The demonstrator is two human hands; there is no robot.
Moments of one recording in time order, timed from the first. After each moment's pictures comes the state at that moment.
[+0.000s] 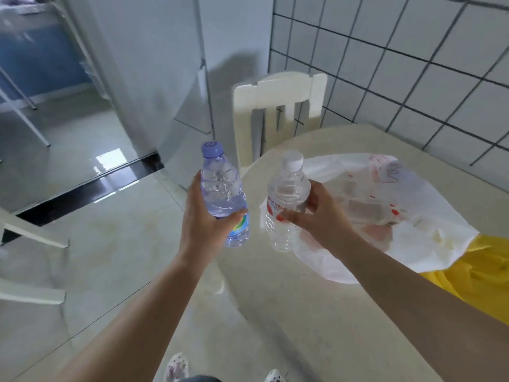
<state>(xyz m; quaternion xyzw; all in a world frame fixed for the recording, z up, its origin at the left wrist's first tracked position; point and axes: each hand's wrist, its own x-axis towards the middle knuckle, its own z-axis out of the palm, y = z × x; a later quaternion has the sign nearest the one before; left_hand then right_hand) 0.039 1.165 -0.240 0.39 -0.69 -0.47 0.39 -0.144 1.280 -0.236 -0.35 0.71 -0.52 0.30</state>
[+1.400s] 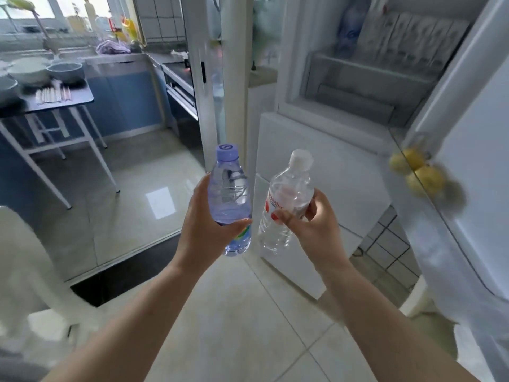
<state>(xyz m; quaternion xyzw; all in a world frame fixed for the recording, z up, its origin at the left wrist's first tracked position) 0.272 0.507 -0.206 0.35 -0.71 -0.42 0.43 0.103 0.599 -0.214 -0.36 0.67 -0.60 0.24</state>
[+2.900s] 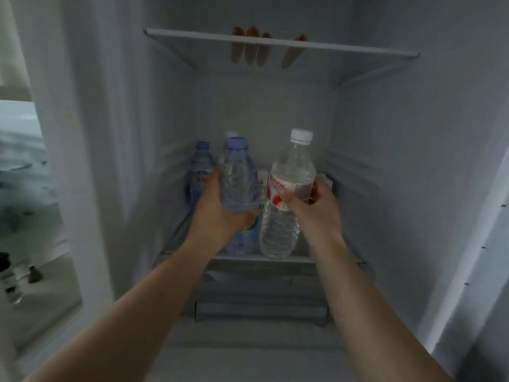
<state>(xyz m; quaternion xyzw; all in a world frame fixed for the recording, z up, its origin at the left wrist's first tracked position) -0.287 0.153 -0.002 -0.07 -0.74 -0.55 0.37 -0.336 0.308 0.002 -0.19 0.68 -0.69 -0.16</state>
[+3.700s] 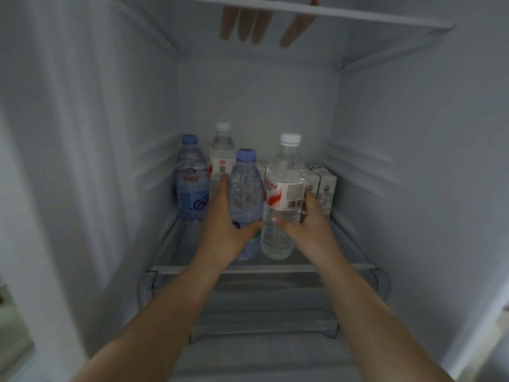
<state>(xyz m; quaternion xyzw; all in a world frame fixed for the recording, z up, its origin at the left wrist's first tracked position) -0.355 0.135 -0.047 -0.10 -0.76 -0.54 0.35 -0.389 0.294 -0.035 -0.24 0.75 -0.61 -0.11</state>
